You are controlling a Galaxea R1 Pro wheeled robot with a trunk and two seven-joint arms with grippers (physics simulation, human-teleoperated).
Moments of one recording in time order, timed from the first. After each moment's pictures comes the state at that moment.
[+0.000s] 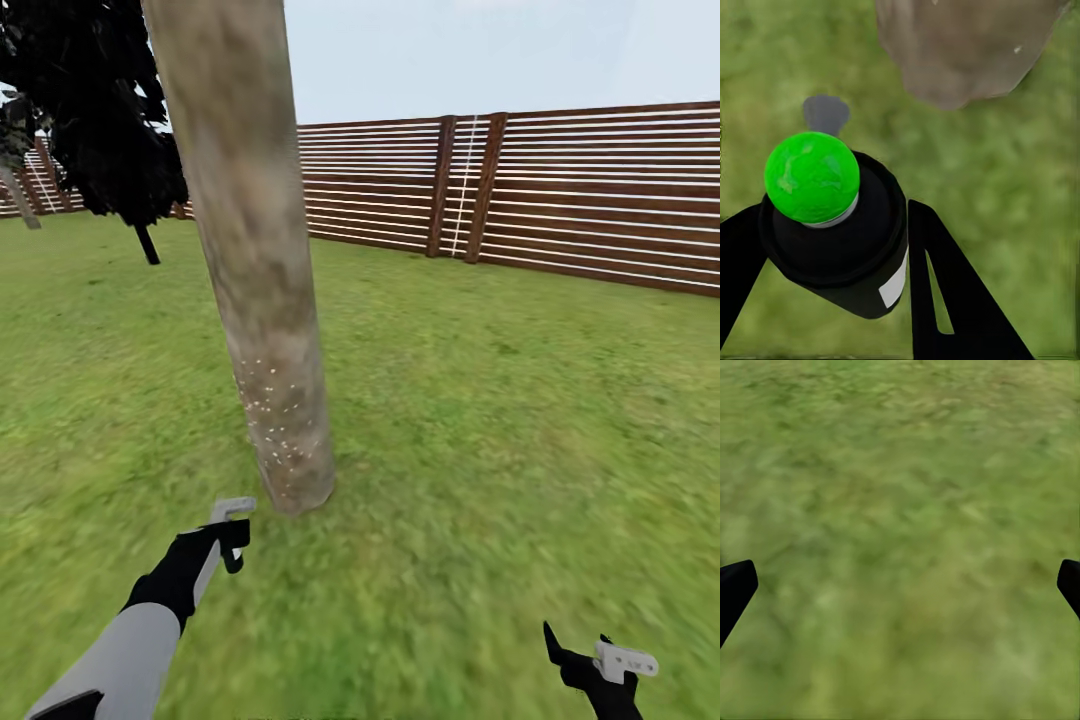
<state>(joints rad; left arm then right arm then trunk) -0.71 -0.03 0.34 -0.56 -0.23 0.35 -0.05 -0.39 -0.13 -1.00 -0.28 0.50 -0.67 0.39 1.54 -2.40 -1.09</state>
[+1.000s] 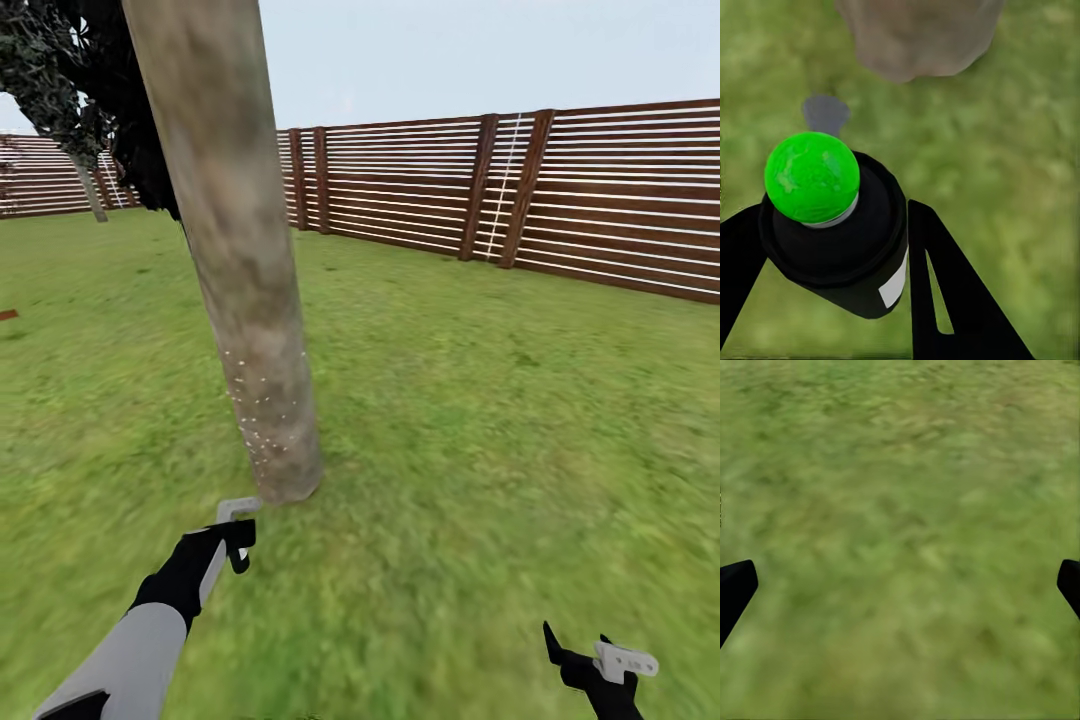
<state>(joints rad) -0.71 -0.05 0.34 -0.56 -0.23 0.35 -0.05 -0.39 -0.13 -1.00 -0.28 0.50 -0.67 0.39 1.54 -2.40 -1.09</state>
